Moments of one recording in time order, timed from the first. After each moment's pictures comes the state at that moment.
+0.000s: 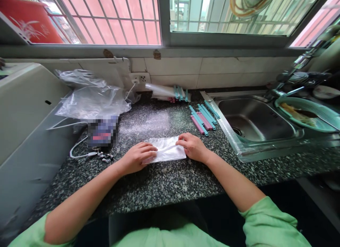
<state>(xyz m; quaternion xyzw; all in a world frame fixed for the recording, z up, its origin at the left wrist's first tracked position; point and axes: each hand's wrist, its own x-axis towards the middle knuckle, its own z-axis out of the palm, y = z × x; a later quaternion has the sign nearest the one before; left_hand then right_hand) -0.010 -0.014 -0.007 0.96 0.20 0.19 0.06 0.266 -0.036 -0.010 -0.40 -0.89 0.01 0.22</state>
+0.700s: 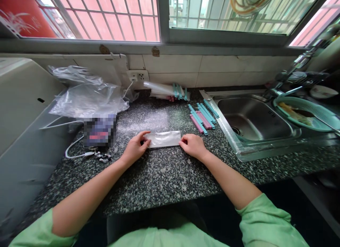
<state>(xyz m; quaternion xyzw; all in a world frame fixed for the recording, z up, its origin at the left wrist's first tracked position) 0.006 0.009 -0.030 0.76 0.50 0.32 0.25 0.253 -0.034 -0.004 -0.66 -0.72 0.12 0.17</state>
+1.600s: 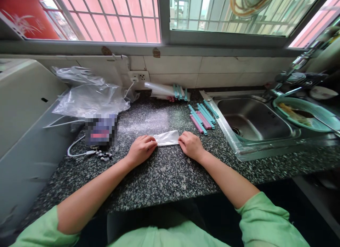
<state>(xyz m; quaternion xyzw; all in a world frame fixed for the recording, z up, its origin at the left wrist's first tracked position) 0.013 0.001 -0.031 0.90 0.33 0.28 -0.02 0.253 -0.037 -0.011 -0.54 -0.81 -0.03 0.21</state>
